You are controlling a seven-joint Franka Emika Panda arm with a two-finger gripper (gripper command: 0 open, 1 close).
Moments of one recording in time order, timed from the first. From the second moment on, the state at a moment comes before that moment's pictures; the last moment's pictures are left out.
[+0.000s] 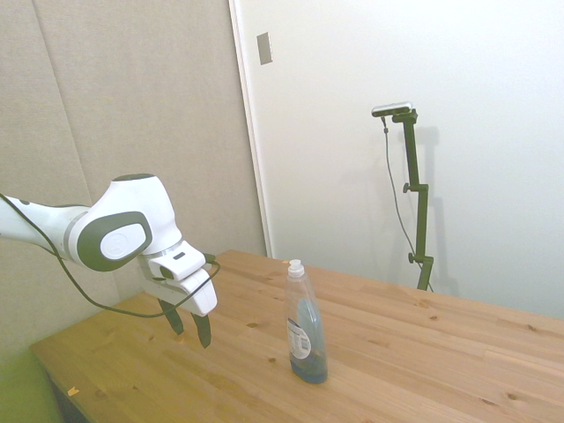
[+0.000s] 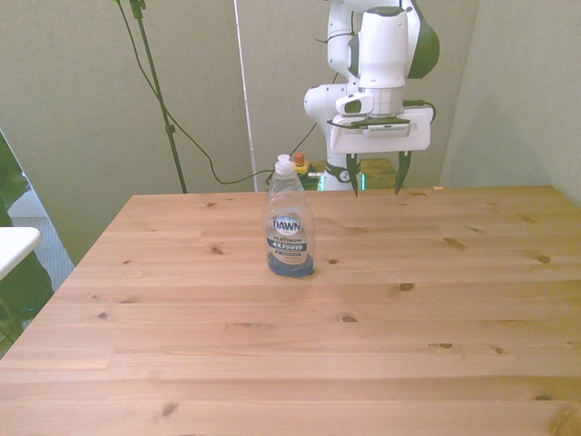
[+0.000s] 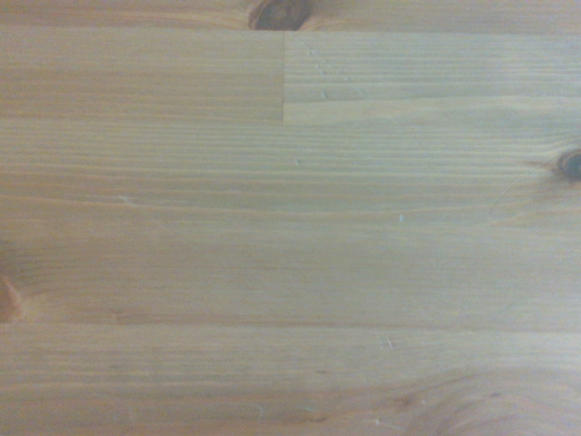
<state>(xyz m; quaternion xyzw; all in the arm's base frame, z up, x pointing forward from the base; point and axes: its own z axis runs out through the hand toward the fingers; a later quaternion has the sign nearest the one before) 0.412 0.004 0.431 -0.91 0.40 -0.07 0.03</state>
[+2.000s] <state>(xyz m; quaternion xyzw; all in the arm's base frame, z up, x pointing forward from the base) 0.539 -0.159 0.468 -0.84 0.50 -0.18 -0.04</state>
